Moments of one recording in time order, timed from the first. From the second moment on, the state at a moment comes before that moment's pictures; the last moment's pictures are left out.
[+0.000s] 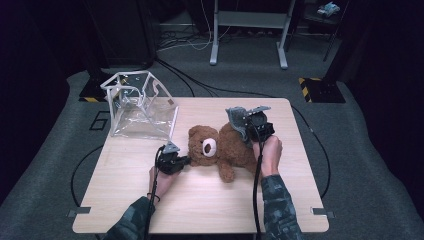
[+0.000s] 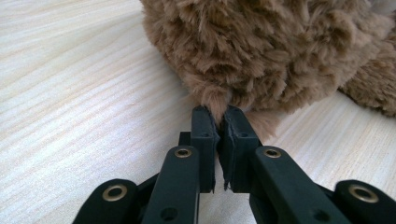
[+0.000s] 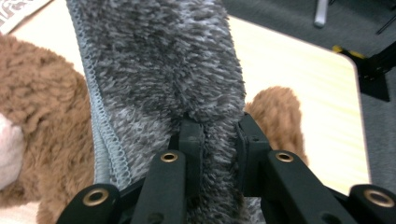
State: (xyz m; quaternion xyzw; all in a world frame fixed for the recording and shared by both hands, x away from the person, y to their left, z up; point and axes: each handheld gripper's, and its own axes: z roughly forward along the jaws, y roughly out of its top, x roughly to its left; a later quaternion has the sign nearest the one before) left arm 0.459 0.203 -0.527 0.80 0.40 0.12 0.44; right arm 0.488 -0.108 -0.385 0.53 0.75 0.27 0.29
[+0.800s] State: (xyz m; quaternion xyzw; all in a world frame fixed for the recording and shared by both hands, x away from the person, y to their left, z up) left arm 0.452 0.197 -0.499 0.79 0.39 0.14 0.45; right arm 0.482 -0.110 -0.397 0.52 0.77 0.29 0.25
